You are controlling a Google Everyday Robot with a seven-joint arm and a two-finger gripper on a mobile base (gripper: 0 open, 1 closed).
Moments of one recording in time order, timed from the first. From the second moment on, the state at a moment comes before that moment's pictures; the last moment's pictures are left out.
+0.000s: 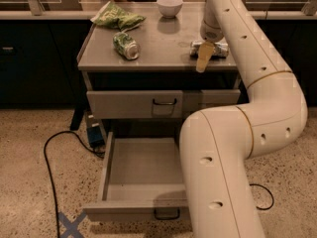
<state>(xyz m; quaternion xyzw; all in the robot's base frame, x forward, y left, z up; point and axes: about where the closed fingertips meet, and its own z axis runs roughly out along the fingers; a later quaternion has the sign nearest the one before) 0.828 -0.190 0.829 -0.56 0.80 -0.11 0.16</state>
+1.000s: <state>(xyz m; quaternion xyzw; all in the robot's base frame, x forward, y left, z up) 0.814 -0.181 0.825 -0.55 0.82 -0.10 0.13</state>
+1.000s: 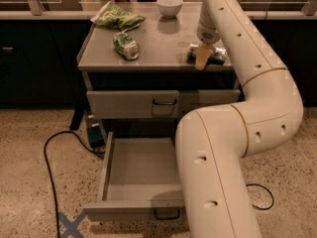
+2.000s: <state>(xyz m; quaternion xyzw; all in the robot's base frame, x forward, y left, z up) 0.821 -0.186 0.866 -0.58 0.78 -0.10 0.22</state>
